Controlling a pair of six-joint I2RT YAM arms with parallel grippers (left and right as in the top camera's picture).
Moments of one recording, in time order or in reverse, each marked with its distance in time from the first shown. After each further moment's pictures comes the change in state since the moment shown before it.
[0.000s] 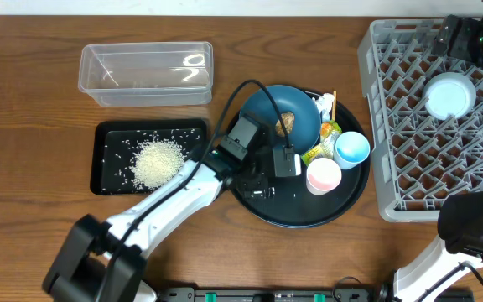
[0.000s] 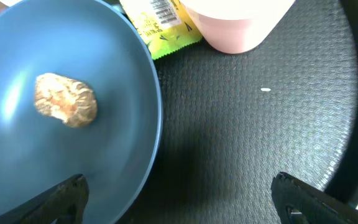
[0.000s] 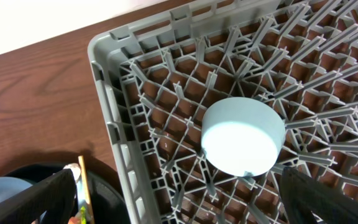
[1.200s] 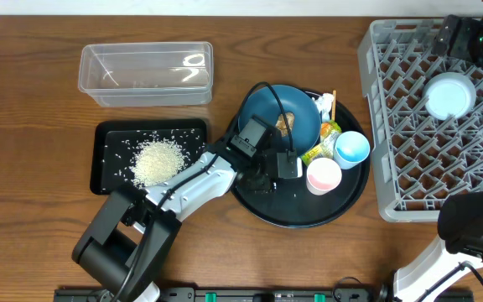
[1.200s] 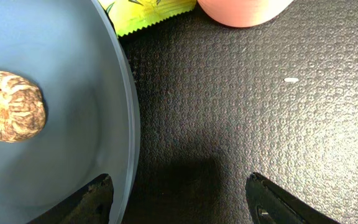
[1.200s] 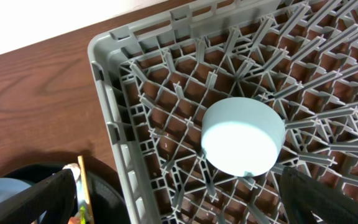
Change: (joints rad) left arm 0.000 0.157 0.000 0.092 0.003 0.016; right arm 0.000 0.000 0.000 0.000 0.000 0.000
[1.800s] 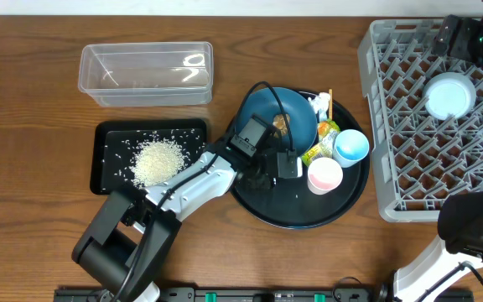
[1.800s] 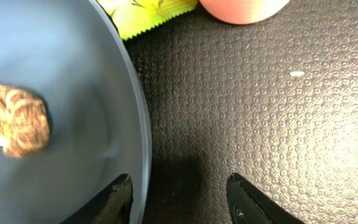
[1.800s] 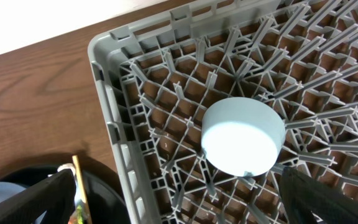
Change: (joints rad) left arm 0.001 0.000 0.002 0.000 0.000 0.006; right arm 0.000 0.000 0.000 0.000 0.000 0.000
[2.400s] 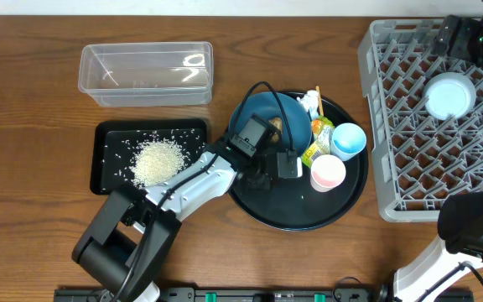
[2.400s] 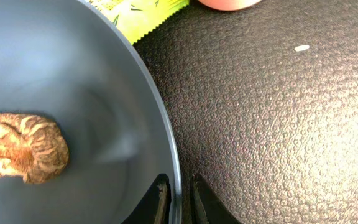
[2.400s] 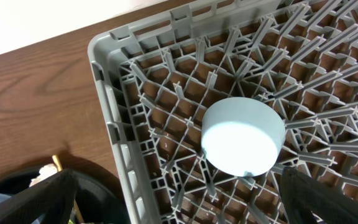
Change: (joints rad) left arm 0.000 0.000 0.000 -0.001 0.000 0.000; right arm 0.000 0.000 0.000 0.000 0.000 0.000
